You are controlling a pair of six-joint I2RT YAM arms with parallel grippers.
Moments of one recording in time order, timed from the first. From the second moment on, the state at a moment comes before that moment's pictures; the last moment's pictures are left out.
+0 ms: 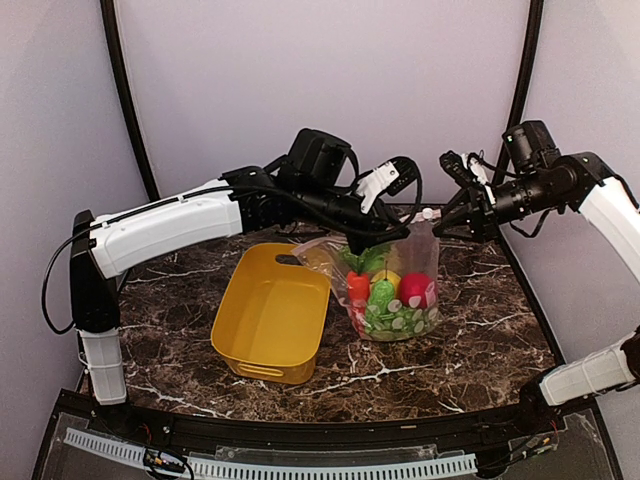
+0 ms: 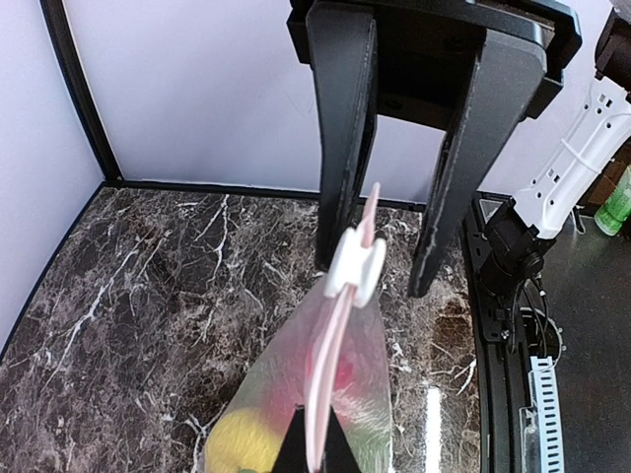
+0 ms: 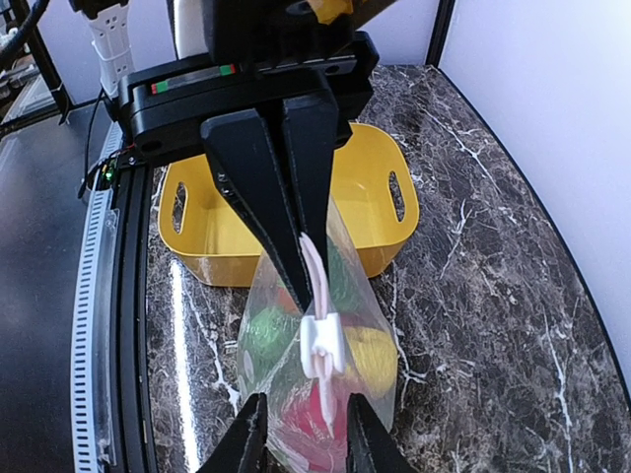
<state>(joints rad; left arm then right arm) -1.02 1.94 1.95 -0.45 0.36 0.16 0.39 1.25 1.47 -1.08 -0.78 -0.70</state>
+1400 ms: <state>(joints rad) -1.02 1.99 1.99 -0.26 0.56 0.07 0.40 1.25 1.47 -1.09 -0.85 -0.71</state>
